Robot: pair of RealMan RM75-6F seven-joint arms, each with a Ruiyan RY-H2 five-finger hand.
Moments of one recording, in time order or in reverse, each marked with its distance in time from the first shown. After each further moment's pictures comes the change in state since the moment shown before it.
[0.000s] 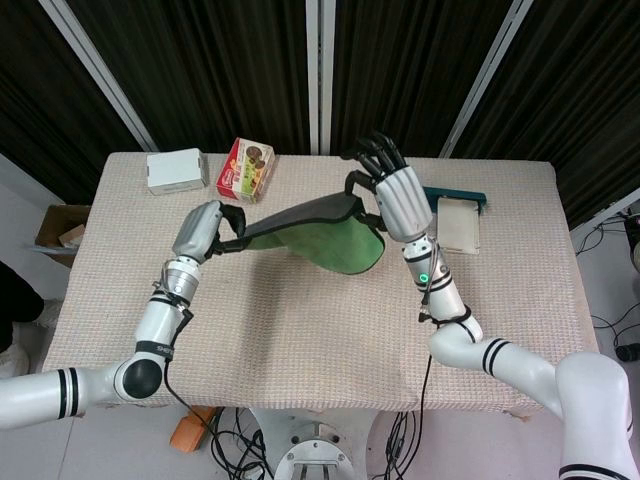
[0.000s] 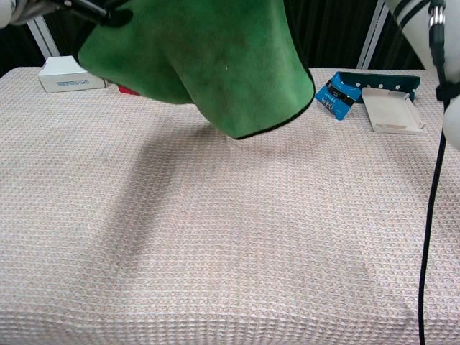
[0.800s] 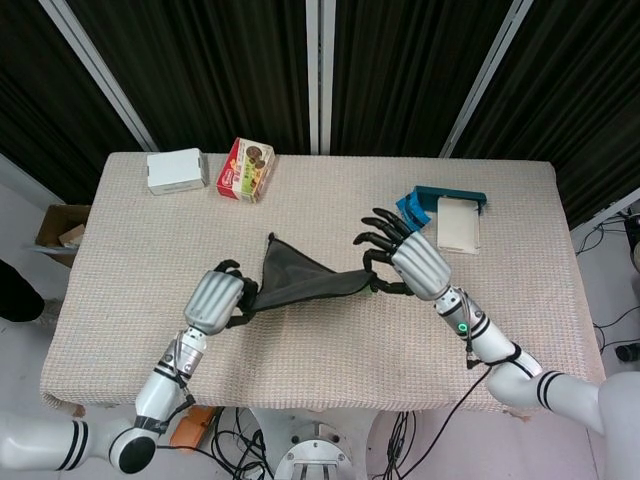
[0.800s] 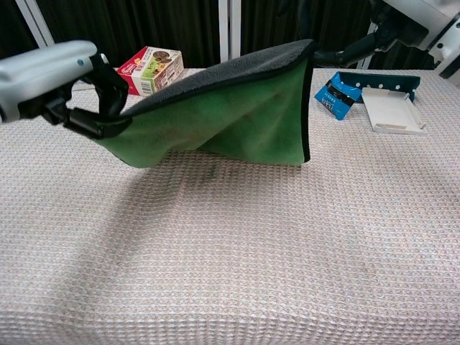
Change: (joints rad) left arm 0.140 -0.157 0.427 0.001 0.528 0.246 0.231; right arm -0.178 0.153 -0.330 -0.099 -0.230 0.085 0.225
